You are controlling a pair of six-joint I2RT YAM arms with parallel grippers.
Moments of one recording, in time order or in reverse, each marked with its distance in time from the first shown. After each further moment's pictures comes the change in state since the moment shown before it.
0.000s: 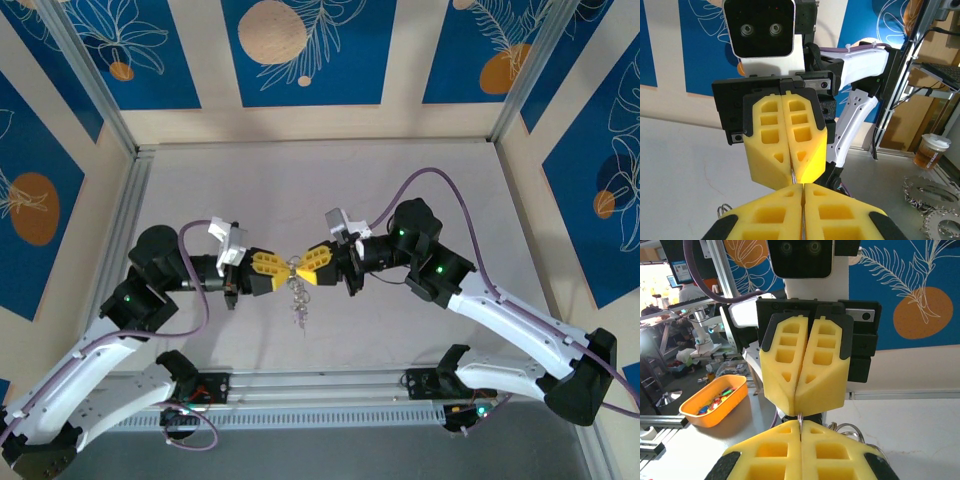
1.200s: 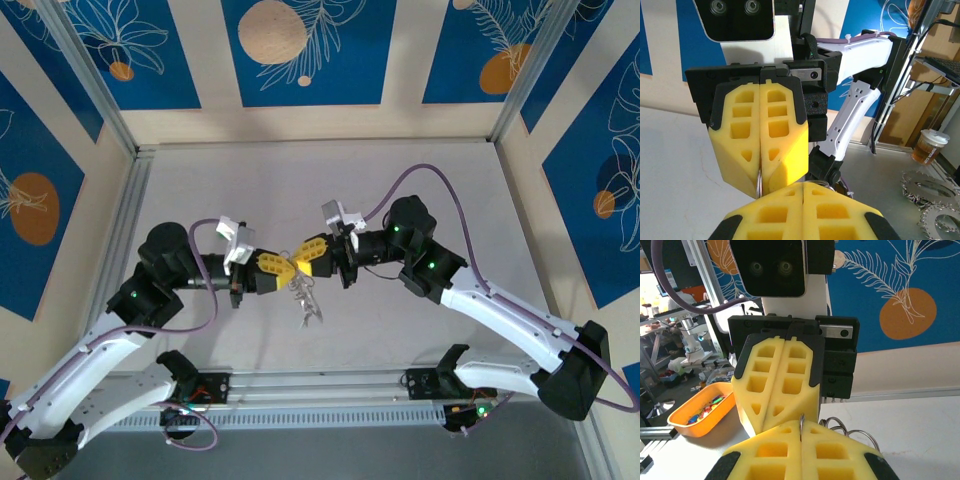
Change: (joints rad) left arm 0.000 0.031 -0.010 -0.009 0.007 0.009; right arm -0.022 0.047 -0.011 0.087 0.019 0.047
